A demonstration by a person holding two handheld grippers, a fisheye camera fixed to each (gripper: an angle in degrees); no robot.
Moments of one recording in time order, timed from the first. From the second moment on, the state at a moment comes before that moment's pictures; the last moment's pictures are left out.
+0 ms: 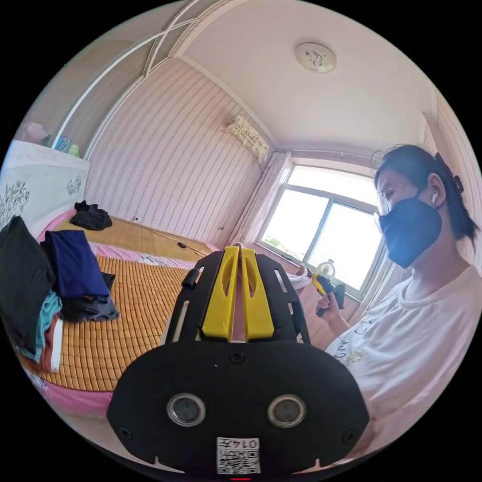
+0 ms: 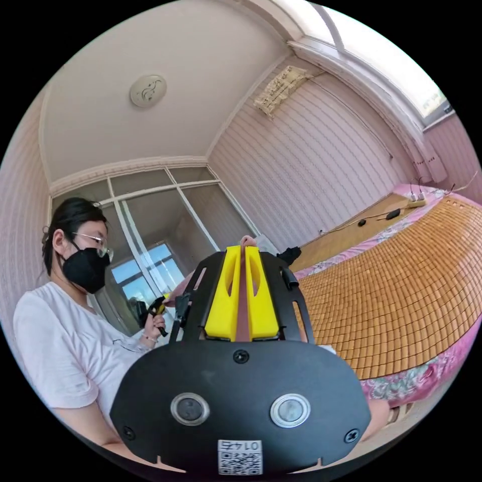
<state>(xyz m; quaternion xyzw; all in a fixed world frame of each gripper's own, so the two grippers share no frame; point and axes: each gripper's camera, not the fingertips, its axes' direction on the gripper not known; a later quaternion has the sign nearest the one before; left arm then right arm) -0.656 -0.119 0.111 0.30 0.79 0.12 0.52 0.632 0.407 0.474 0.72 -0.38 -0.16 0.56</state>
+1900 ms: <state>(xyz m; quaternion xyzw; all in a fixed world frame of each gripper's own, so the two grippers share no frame) 0.016 0.015 0.349 0.01 0.59 0.40 0.70 0.605 0.017 0.433 0.45 -0.08 -0.03 0.89</state>
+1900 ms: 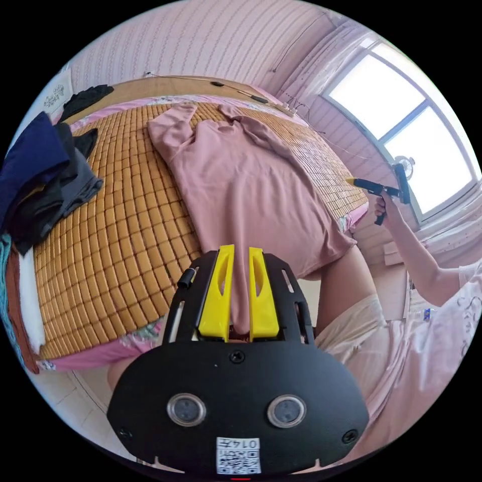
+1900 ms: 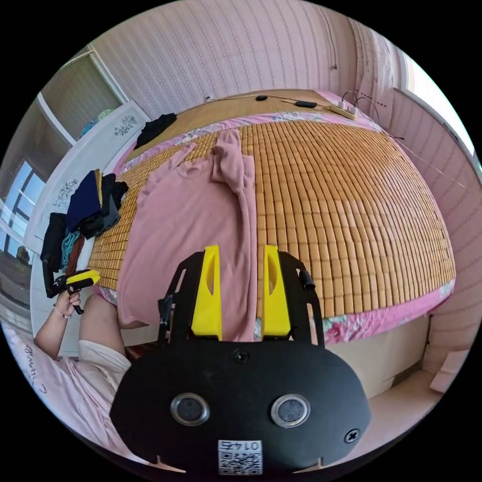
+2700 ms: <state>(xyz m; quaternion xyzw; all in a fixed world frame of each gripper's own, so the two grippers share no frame) 0.473 0.006 0.322 0.09 0.55 0.51 0.66 0.696 -0.059 0.477 0.49 -0.13 0.11 0.85</state>
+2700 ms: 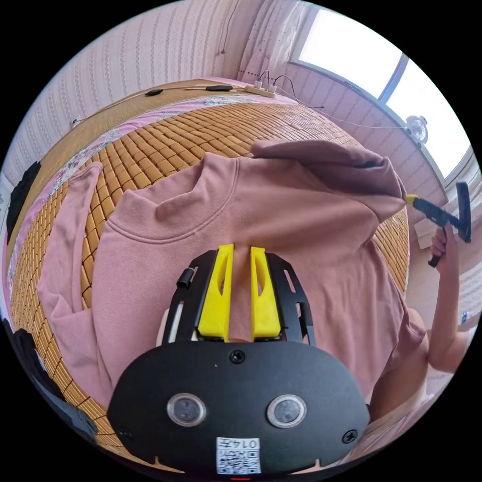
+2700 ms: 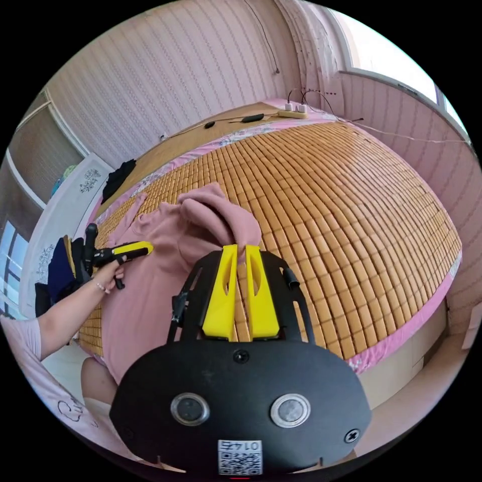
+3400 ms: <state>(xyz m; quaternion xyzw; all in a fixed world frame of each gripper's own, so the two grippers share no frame) 0.575 0.130 0.240 0.14 0.56 0.57 0.58 0.746 0.019 0.547 0.61 -0.14 0.24 0.75</state>
